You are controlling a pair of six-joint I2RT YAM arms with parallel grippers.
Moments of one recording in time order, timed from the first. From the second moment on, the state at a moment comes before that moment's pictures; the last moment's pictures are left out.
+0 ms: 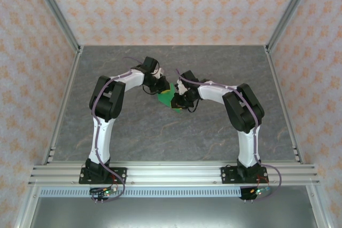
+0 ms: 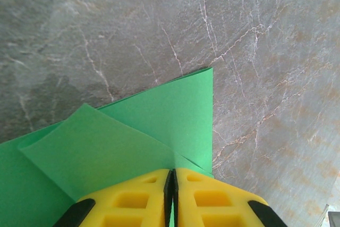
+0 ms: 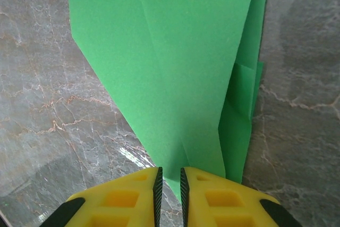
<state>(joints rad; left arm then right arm) -0.30 2.25 1.59 -0.47 0.55 -0.64 0.56 2.02 1.30 -0.46 -0.48 0.45</state>
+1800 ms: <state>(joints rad) -0.30 2.22 1.55 -0.46 0.55 -0.64 0.53 1.97 1.21 -0.42 -0.44 0.66</state>
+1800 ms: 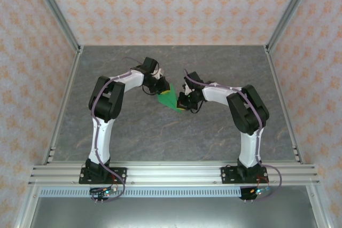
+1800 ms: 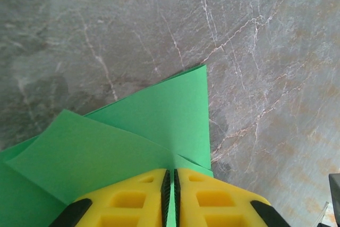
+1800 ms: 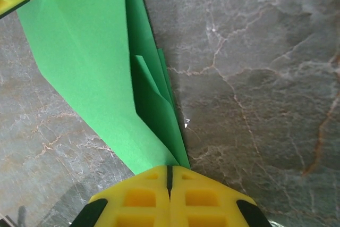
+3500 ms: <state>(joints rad) -0.39 2.03 1.28 -0.38 0.63 -0.58 0.53 1.96 1.22 -0.45 -0.40 0.63</state>
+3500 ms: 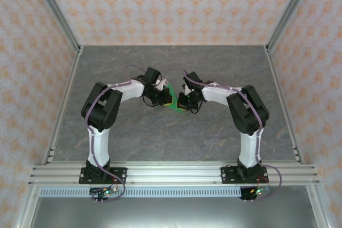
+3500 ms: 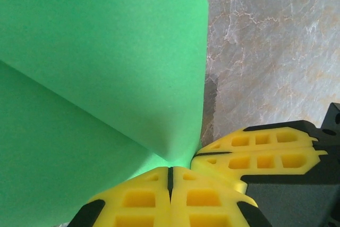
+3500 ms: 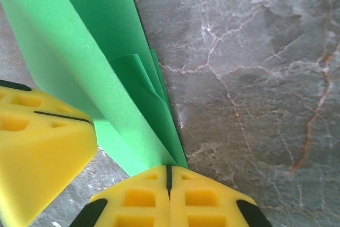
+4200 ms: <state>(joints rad) -0.40 2.09 1.32 -0.35 0.69 -0.58 0.53 1.96 1.22 -0.45 -0.40 0.63</state>
